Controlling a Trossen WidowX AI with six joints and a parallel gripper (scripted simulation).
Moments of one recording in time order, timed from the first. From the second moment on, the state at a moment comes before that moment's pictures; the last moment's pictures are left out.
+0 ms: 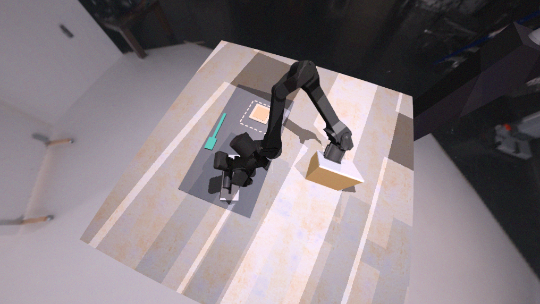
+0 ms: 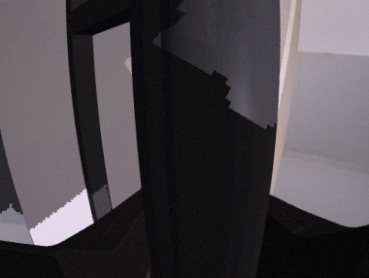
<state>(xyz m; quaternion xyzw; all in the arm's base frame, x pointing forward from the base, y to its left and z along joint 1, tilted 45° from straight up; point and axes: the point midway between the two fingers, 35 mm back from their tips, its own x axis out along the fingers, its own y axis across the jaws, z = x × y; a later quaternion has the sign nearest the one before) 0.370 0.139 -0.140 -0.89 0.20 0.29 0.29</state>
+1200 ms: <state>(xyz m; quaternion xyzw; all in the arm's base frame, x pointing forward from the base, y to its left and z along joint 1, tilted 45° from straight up) 0.345 0.141 -0.131 -0.89 0.19 0.30 0.28</state>
